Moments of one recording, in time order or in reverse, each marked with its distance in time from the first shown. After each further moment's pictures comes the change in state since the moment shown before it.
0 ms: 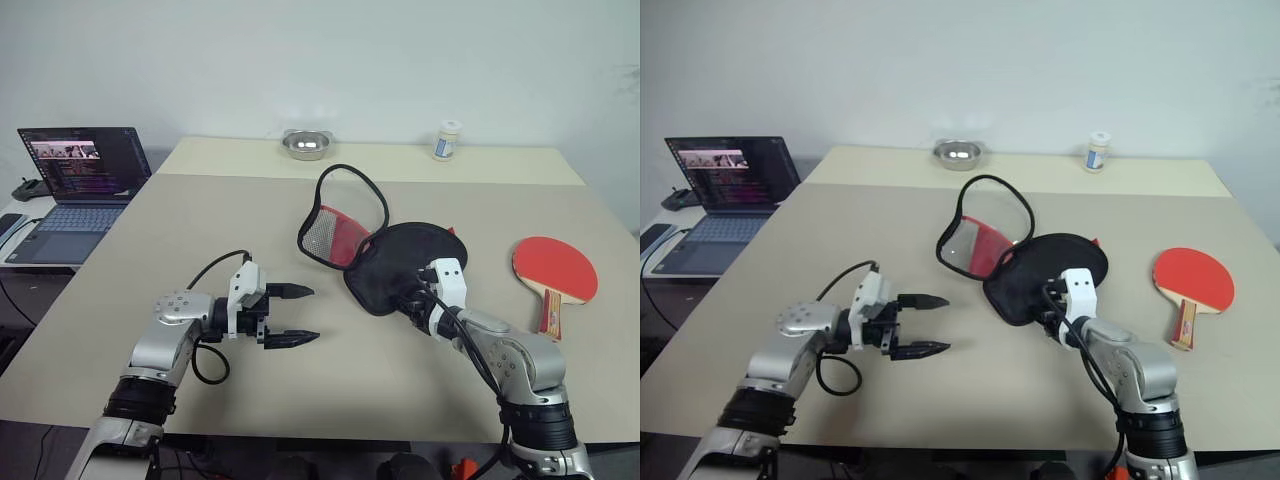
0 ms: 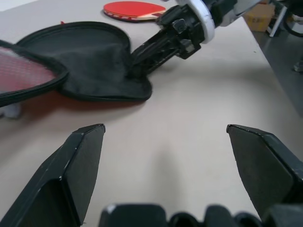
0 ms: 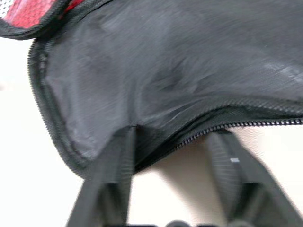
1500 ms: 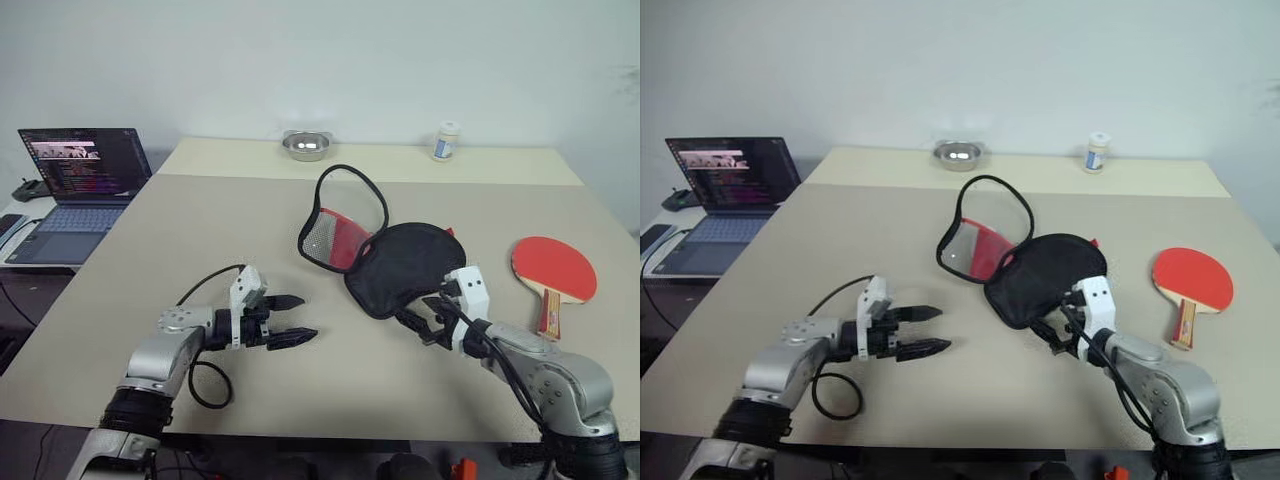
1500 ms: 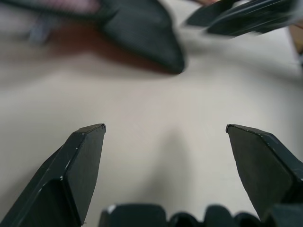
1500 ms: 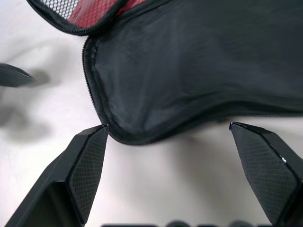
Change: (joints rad) left arm 0.043 0.037 0.027 -0.082 -0.052 0.258 0.139; right arm 0.101 -0.127 0.012 -0.126 0.170 -0.034 0.037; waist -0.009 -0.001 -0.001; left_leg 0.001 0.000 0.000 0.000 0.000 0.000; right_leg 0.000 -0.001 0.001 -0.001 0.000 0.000
